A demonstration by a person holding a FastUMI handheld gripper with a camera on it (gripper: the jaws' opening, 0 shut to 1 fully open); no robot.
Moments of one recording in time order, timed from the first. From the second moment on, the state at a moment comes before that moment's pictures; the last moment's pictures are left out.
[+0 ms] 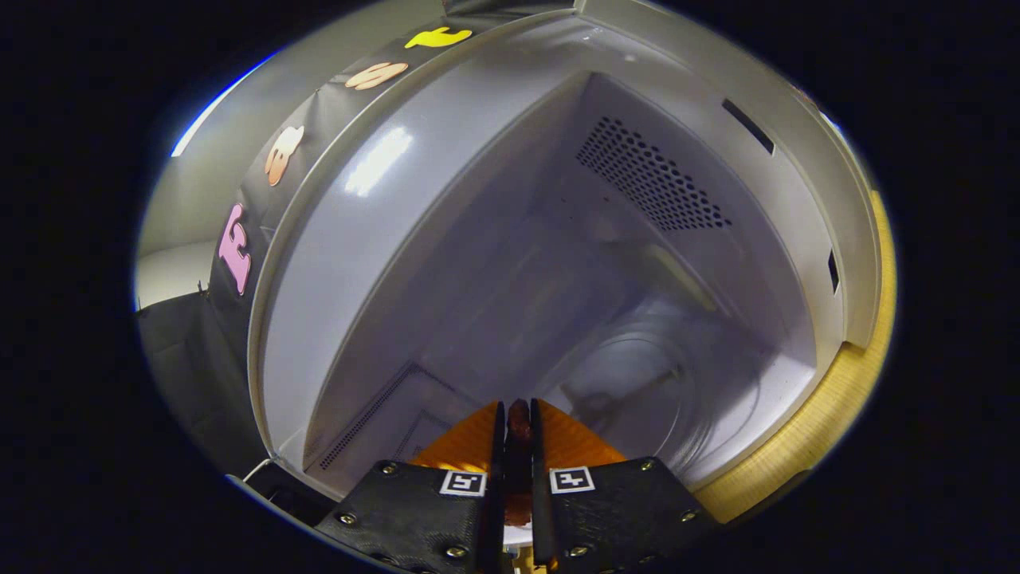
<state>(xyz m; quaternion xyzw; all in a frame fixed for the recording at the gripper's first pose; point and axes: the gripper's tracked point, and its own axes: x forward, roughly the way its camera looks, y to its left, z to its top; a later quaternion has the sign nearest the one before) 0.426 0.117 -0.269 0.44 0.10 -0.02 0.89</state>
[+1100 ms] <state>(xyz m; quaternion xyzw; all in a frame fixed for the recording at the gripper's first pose) 0.322 0.128 -0.239 0.16 0.13 0.04 0.98</state>
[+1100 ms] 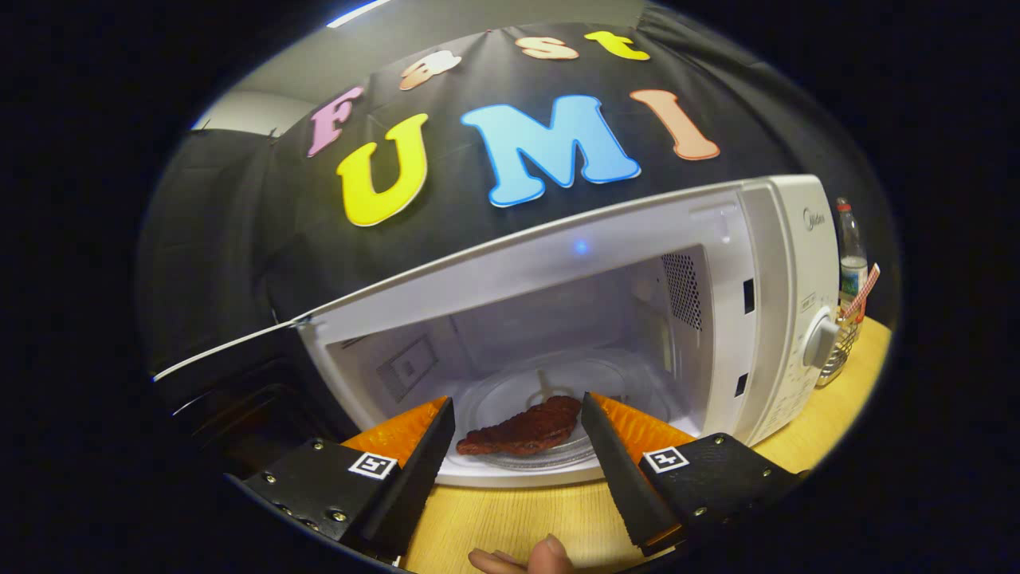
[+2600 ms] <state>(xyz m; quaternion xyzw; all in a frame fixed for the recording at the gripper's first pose) 0.023 0.372 -0.121 0.00 0.01 0.36 0.93</state>
